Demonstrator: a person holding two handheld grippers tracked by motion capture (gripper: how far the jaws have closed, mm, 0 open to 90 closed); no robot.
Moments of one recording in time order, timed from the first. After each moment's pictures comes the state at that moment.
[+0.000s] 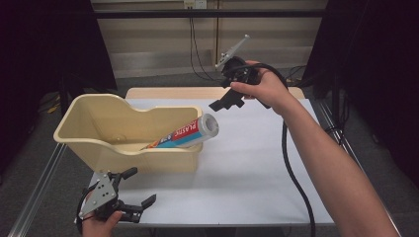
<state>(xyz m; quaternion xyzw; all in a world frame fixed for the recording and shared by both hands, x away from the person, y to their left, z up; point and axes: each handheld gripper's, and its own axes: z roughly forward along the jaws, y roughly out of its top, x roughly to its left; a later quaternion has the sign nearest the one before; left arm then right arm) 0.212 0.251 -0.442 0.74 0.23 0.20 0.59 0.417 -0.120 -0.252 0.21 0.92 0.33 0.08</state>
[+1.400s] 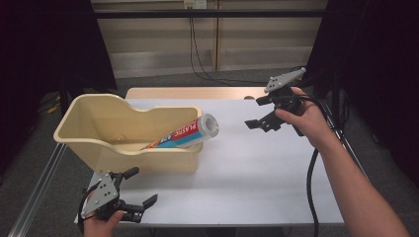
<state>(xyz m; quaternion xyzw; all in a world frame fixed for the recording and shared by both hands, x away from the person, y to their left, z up) 0.213 0.248 -0.443 0.75 0.23 0.20 0.59 0.365 -0.219 -0.302 0.26 0.87 0.39 0.12</state>
